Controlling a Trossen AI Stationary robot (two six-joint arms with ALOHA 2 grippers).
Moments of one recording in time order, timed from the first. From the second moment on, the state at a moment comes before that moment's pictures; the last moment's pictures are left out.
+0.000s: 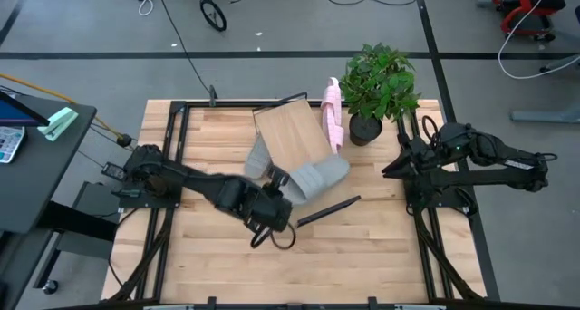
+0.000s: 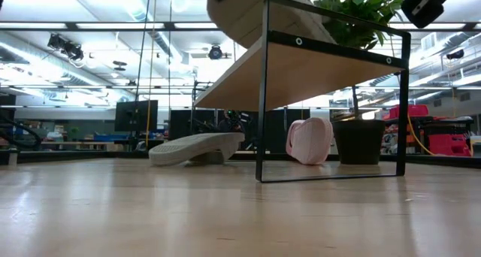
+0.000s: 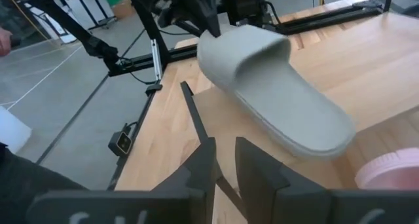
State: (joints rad) left arm -0.39 1.83 1.84 -1.18 -0.54 0.34; right arm -0.10 0.42 0.75 -0.68 -0.31 0.24
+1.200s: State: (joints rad) left arm -0.43 1.71 1.46 -0.80 -0.55 0.45; right arm -0.10 0.46 0.75 -0.69 -0.26 0.35
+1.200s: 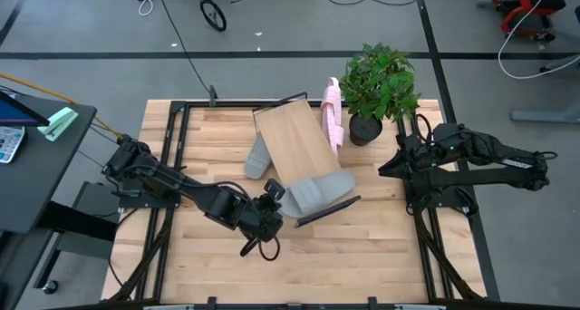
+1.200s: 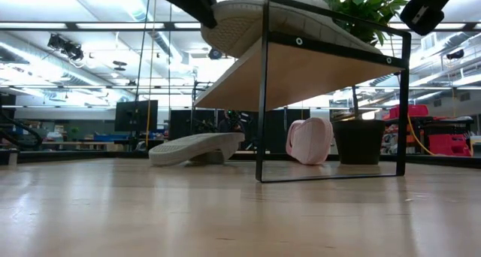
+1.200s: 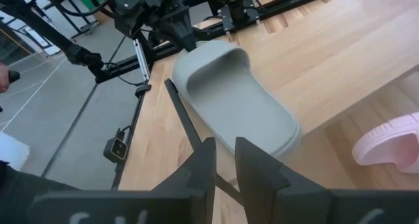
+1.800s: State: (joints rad) left arm -0.38 1.71 1.46 -0.82 -0.37 0.43; right arm -0.10 0.46 0.75 -0.69 -0.27 0.34
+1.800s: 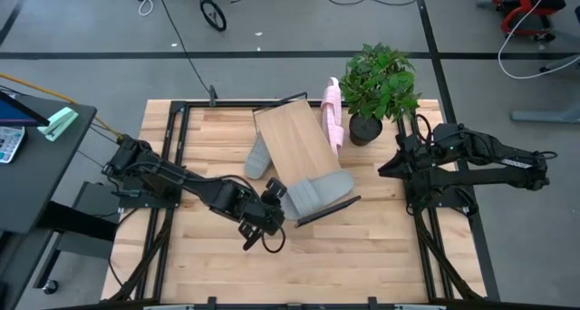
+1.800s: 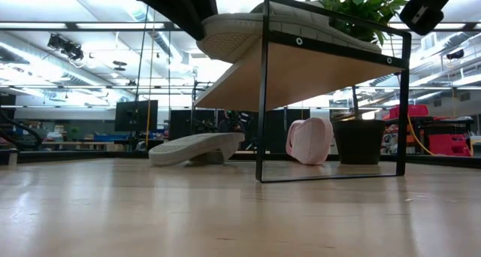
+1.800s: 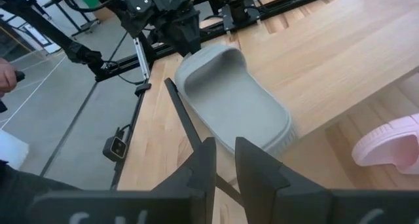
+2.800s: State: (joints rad) left arm -0.30 1.28 1.47 -1.14 -0.66 -0.46; right arm -0.10 0.47 0.75 -0.68 -0.24 0.31
